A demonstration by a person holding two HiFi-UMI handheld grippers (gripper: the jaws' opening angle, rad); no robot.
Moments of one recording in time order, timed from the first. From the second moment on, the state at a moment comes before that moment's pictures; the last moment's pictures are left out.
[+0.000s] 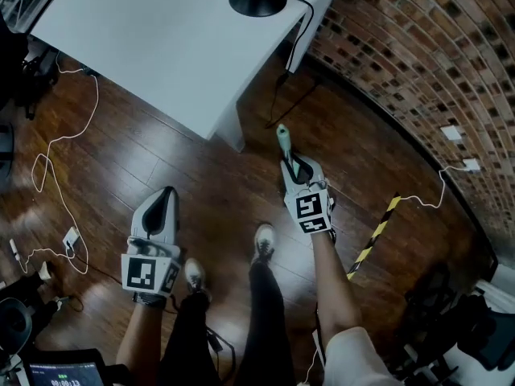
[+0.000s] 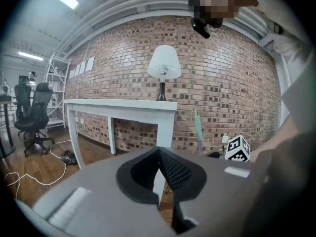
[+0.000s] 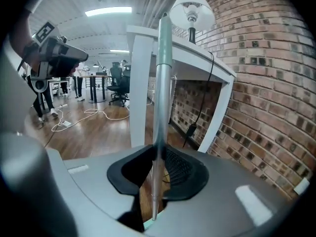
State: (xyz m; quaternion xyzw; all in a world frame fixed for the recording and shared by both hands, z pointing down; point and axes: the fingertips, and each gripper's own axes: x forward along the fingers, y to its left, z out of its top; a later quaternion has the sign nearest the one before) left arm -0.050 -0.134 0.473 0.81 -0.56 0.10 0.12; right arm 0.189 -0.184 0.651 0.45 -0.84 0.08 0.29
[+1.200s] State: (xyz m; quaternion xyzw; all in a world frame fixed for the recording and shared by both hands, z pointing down) left arm -0.041 -0.172 0.510 0.79 -0.59 0.11 0.13; right arm 0.134 -0.254 0.649 0.41 -0.86 0.05 0.29
